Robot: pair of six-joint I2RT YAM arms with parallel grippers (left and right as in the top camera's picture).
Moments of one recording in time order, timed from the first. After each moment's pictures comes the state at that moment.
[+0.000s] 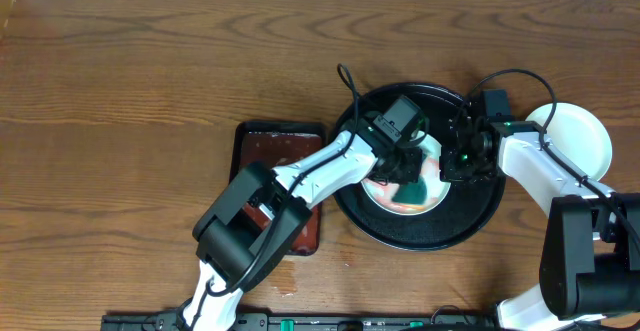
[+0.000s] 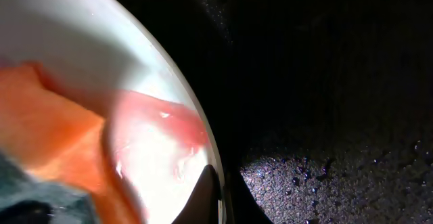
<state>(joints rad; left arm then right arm) -0.79 2.07 1.42 -0.53 0.30 -0.62 0.08 1.73 0.95 -0.66 -0.17 0.15</state>
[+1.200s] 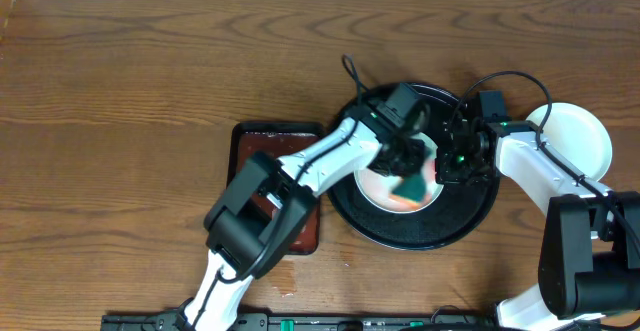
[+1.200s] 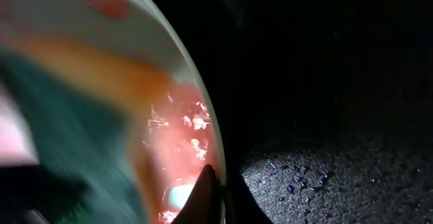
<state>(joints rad) -0.78 2.15 1.53 -0.57 0.44 -0.57 0.09 1.74 0.95 -0.68 -0.21 0.15</state>
